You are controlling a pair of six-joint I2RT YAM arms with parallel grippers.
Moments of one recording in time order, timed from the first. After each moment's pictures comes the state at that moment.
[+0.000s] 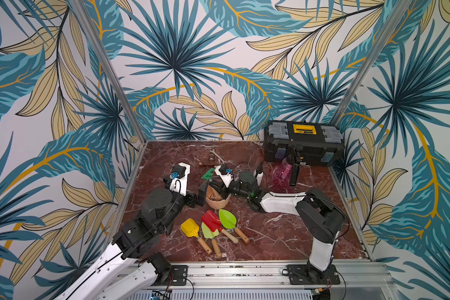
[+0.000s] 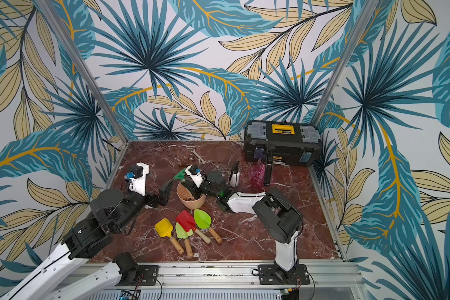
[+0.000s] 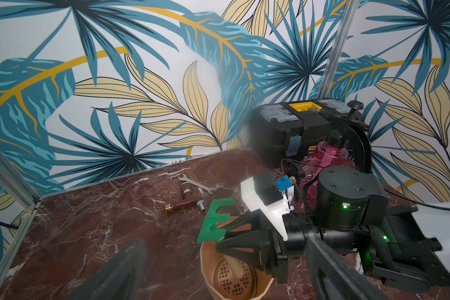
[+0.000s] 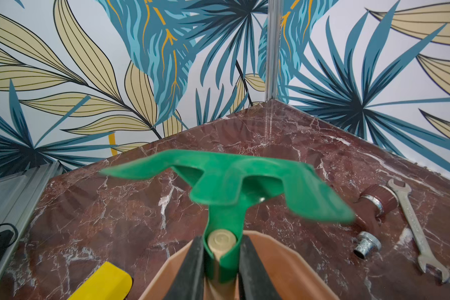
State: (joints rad) left arm -0.73 0.68 0.90 -0.39 -0.32 -0.12; right arm 0.91 1.89 1.02 0.69 -0.33 0.03
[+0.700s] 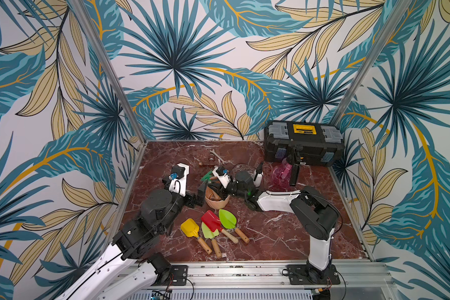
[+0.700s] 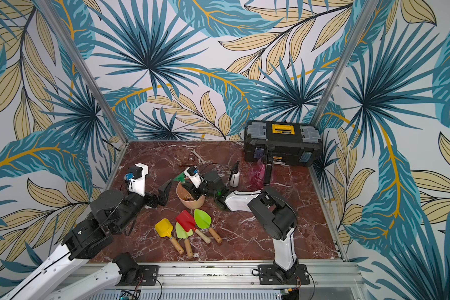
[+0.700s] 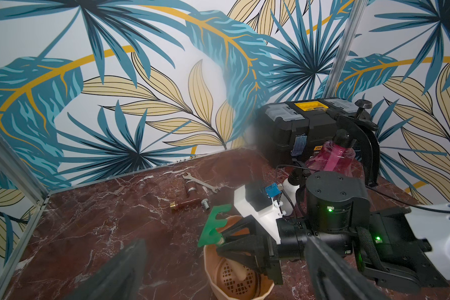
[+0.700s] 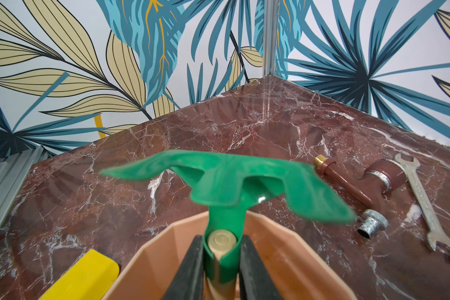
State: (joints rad) left arm -0.73 0.67 0.89 -0.39 -0.34 -0.12; right arm 0.91 1.95 1.08 0.62 -0.31 0.02
